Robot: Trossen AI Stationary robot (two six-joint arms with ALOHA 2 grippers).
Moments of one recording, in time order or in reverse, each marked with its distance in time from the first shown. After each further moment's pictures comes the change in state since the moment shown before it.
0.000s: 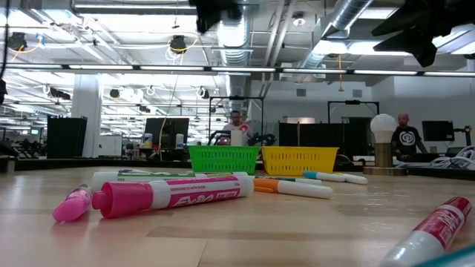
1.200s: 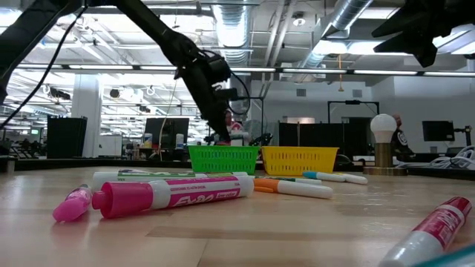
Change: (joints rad) left arm 0.422 0.469 0.002 0.157 -0.033 0.538; right arm 0.000 0.000 0.000 -0.008 0.011 0.000
